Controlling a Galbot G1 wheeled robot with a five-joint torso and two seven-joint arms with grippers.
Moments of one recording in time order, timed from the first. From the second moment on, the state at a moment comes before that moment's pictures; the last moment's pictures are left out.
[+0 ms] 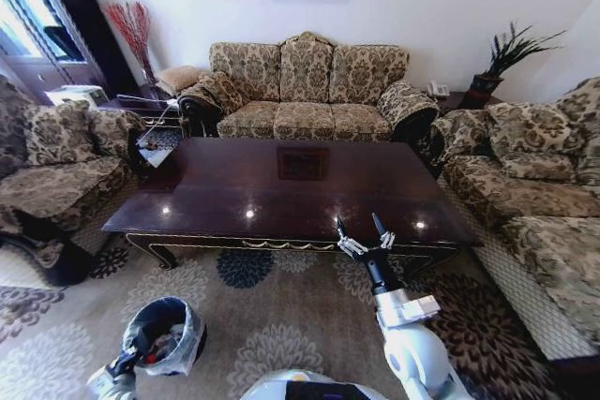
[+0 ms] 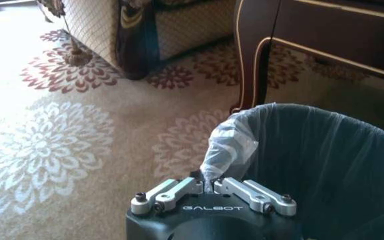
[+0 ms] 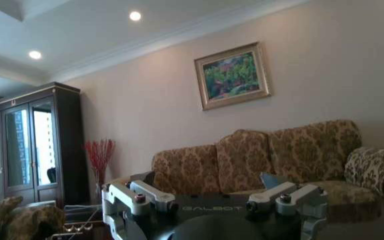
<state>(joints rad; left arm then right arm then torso) 1.54 -1.27 -0.90 -1.19 -0.69 -0.12 -0.13 -1.54 1.33 0.34 2.18 0.28 0.19 0.02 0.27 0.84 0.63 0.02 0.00</state>
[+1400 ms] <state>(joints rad) 1.52 -1.24 -0.93 -1.09 -0.70 -0.10 -0.13 -1.57 1.31 0.38 2.15 0.32 0.23 0.01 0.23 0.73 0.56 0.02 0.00</state>
